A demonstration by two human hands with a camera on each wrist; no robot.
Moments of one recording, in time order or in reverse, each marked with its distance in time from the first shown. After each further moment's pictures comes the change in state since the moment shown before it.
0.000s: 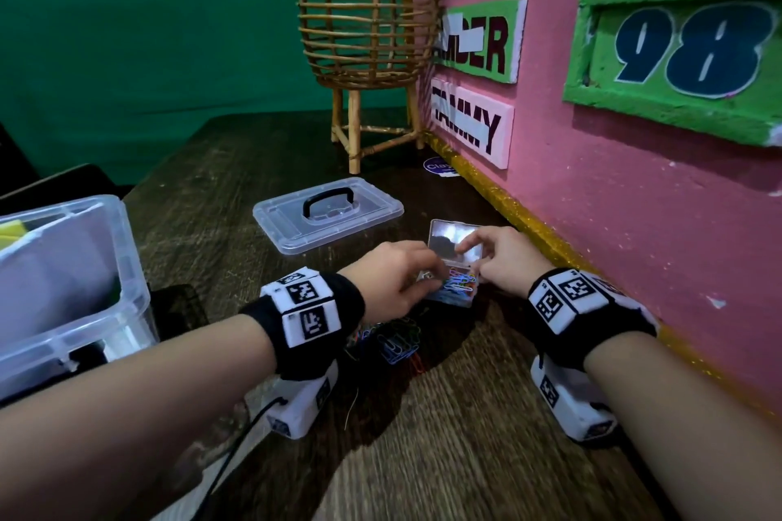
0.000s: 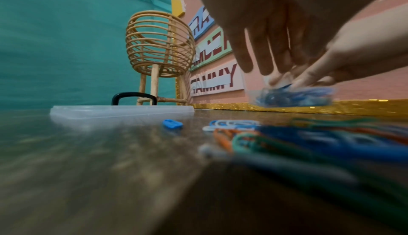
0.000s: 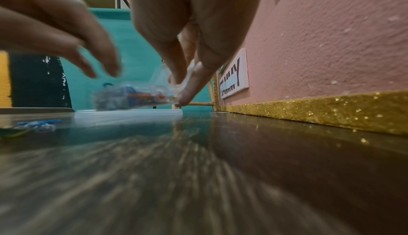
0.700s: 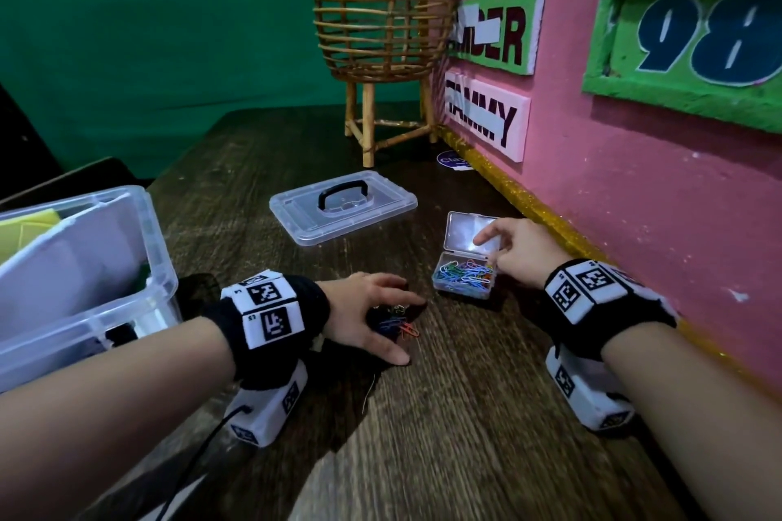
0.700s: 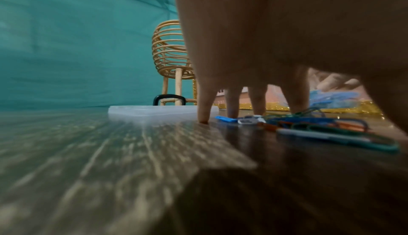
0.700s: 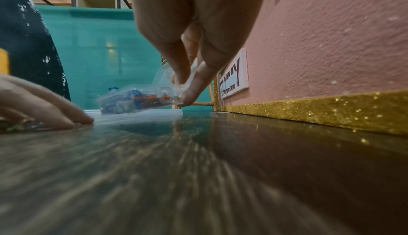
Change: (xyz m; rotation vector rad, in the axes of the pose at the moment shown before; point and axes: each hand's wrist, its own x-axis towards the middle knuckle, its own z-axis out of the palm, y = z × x) left_hand -0.039 -0.026 -0.010 0.093 -0.573 -0.304; right_hand -0.002 -0.002 -0.002 -0.052 0.018 0.018
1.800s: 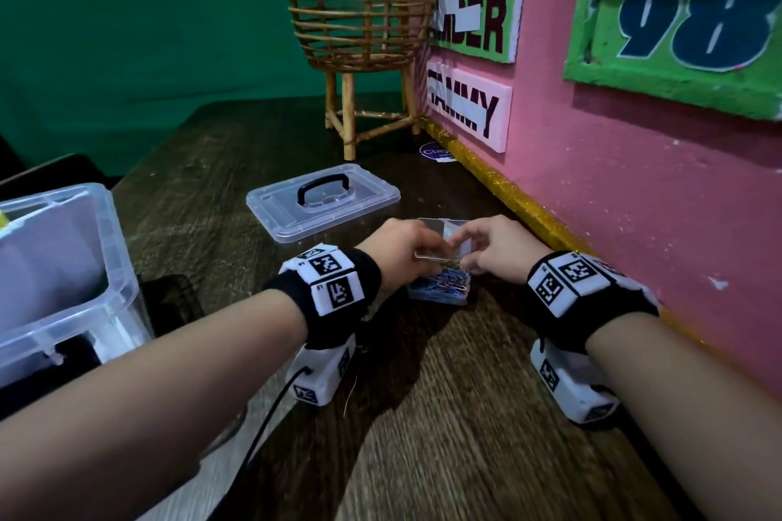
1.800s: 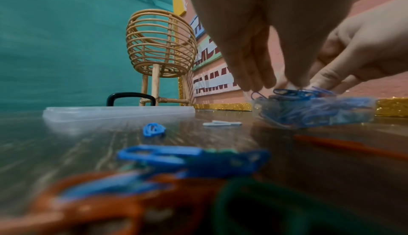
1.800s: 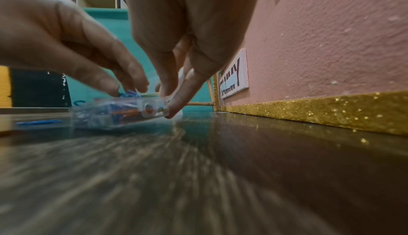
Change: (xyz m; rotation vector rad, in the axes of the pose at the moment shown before) left_hand 0.054 0.042 -0.023 -0.103 0.482 0.115; right_hand -0.001 0.002 0.003 0.048 -0.150 -0.029
